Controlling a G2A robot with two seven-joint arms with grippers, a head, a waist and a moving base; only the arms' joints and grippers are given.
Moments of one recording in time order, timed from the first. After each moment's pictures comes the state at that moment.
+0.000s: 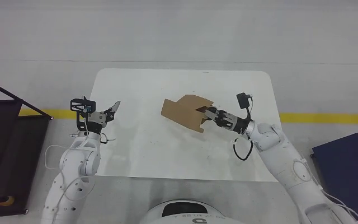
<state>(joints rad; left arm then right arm) 1.73 -1.15 -1.60 -1.80 1.33 0.00 0.00 -1.20 -1.12 1.10 -1.20 -0.19 -1.01 0.44</state>
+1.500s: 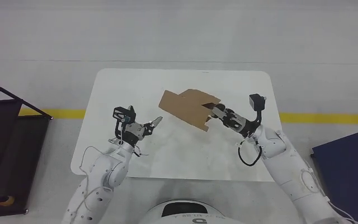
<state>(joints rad) 1.74 -1.18 -1.34 -1.89 1.22 -0.10 -0.05 -1.33 -1.08 1.17 -1.37 -0.10 -1.01 0.35</state>
